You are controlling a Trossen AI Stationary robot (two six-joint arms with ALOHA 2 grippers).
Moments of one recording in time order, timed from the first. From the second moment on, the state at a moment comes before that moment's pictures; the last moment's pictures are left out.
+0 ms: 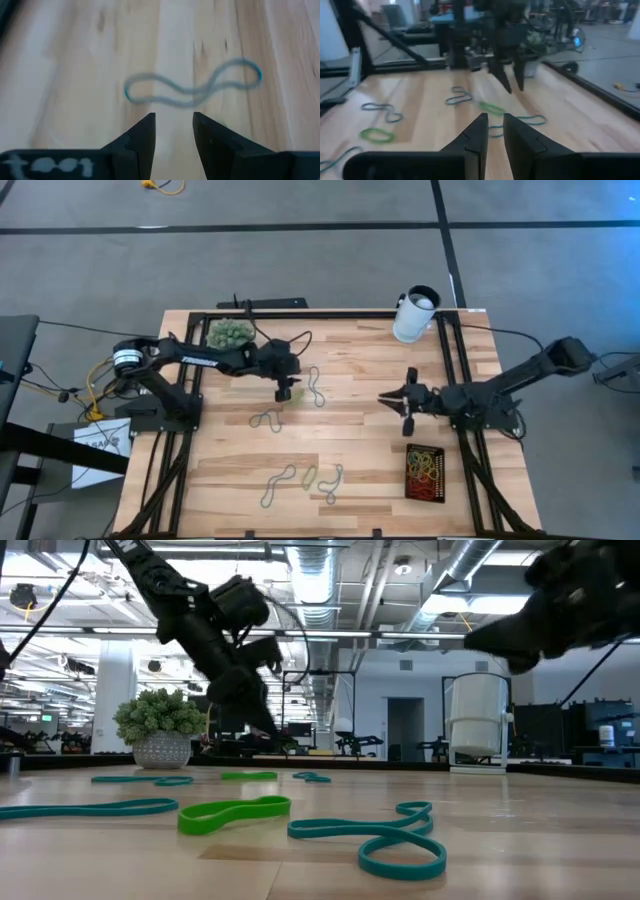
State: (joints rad) left arm 0.31 1.57 0.76 0.01 0.07 0.26; right arm 0.29 0.89 0.10 0.65 0.44 0.05
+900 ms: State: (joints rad) left arm 0.05 1.84 0.84 0.19 0.02 0.39; right arm 0.13 1.05 0.10 0.85 0.55 0.12
